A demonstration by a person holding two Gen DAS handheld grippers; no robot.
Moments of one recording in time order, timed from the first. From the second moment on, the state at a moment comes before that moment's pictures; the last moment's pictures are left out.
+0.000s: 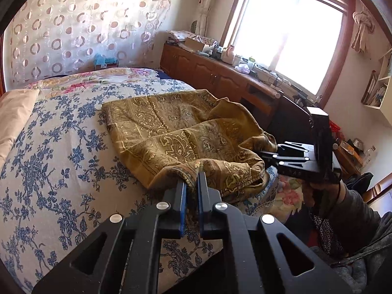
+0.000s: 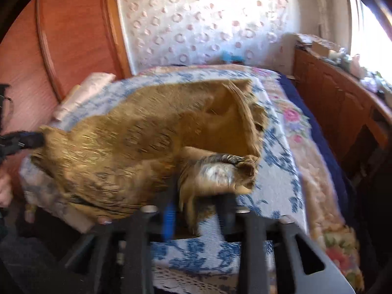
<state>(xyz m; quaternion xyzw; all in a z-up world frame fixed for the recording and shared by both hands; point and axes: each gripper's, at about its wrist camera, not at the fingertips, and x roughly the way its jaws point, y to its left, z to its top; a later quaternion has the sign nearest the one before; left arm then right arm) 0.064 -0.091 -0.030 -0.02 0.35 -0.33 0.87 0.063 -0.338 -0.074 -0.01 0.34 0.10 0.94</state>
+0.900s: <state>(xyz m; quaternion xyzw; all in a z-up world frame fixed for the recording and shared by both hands) 0.121 -0.094 0.019 -0.05 0.31 -0.34 0.89 0.086 -0.361 -0.003 0.08 0.29 0.20 0.93</state>
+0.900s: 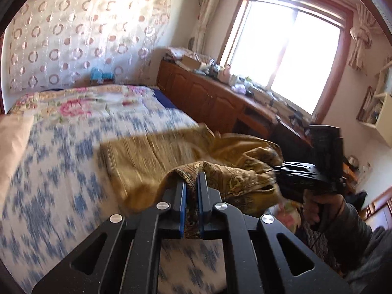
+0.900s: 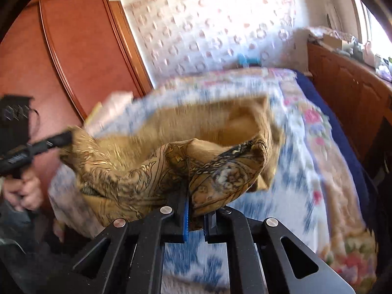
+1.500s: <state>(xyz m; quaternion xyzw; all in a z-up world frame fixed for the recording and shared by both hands) 0.260 -0.084 0.012 -0.06 0.33 -0.27 0.90 0.216 -0.344 0.031 0.07 0.29 0.16 0.94</state>
